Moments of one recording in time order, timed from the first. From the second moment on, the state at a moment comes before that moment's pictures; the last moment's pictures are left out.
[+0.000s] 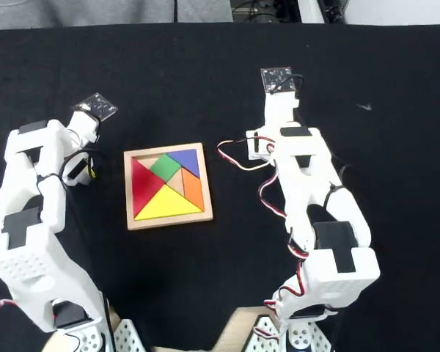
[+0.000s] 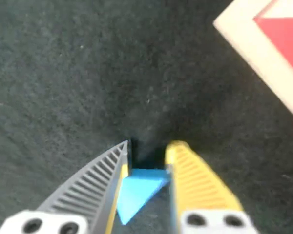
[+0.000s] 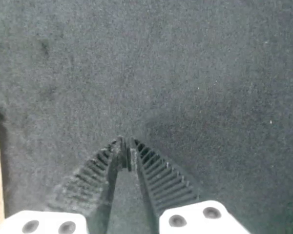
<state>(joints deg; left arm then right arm) -23.0 24.9 9.5 53.9 -57.5 -3.7 9.2 25.6 37.4 3.4</state>
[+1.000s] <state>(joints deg) -30.3 22.8 6.8 56.2 -57.0 -3.7 9.2 25.6 37.4 3.4</state>
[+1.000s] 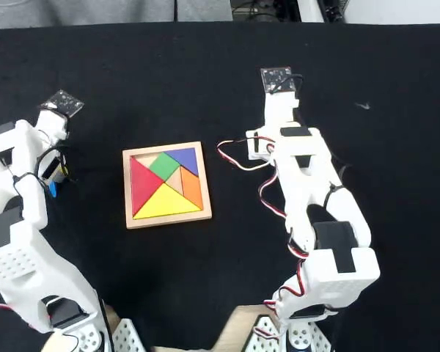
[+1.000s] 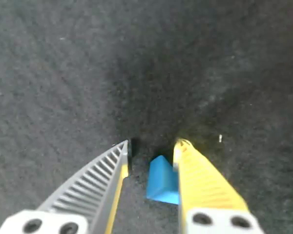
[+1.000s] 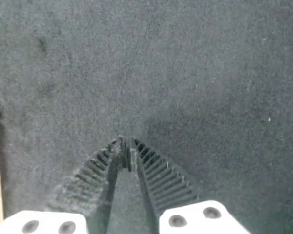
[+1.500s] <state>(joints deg) -32.7 22.8 6.7 60.4 -56.4 -3.7 9.2 25.6 37.4 3.4</state>
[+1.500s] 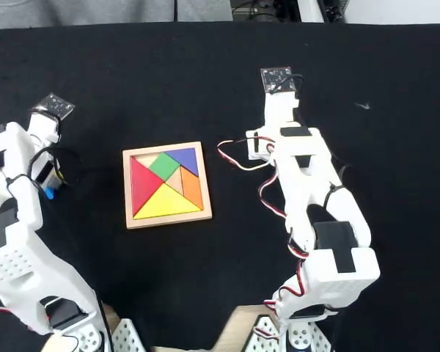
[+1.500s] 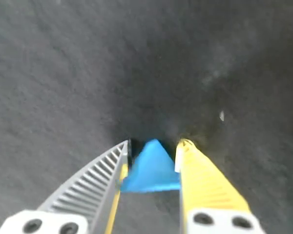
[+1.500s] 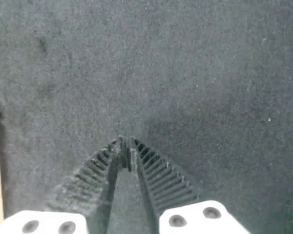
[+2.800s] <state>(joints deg) -0.4 24.7 -25.4 99.0 -67.6 0.3 9.2 25.5 37.4 3.4</state>
